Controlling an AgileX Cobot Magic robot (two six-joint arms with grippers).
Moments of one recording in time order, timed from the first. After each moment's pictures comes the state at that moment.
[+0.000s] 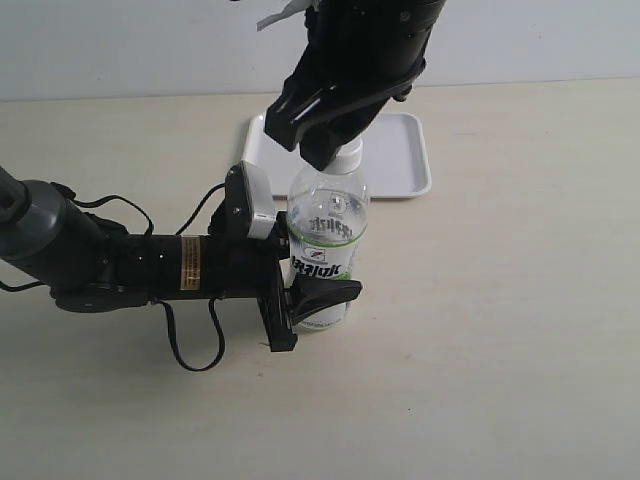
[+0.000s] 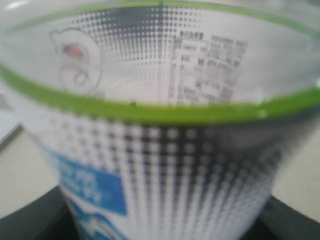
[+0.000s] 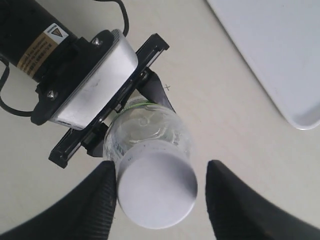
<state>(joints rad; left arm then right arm) -0.49 2.21 -0.86 1.00 -1.13 -0.24 0.59 1.73 -1.62 0.01 1.22 -0.18</state>
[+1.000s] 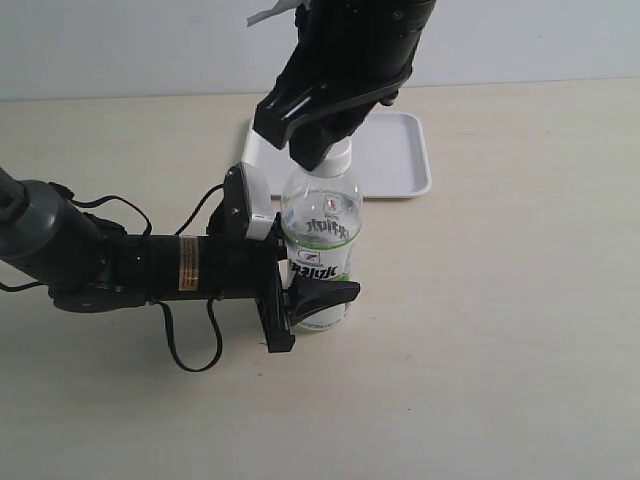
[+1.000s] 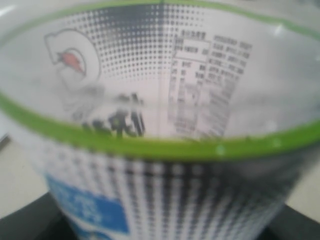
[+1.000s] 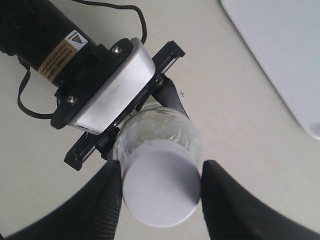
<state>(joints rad) -0.49 2.21 -0.86 1.01 -1.13 -0.24 0.59 1.75 -1.63 0.07 1.22 -0.21</state>
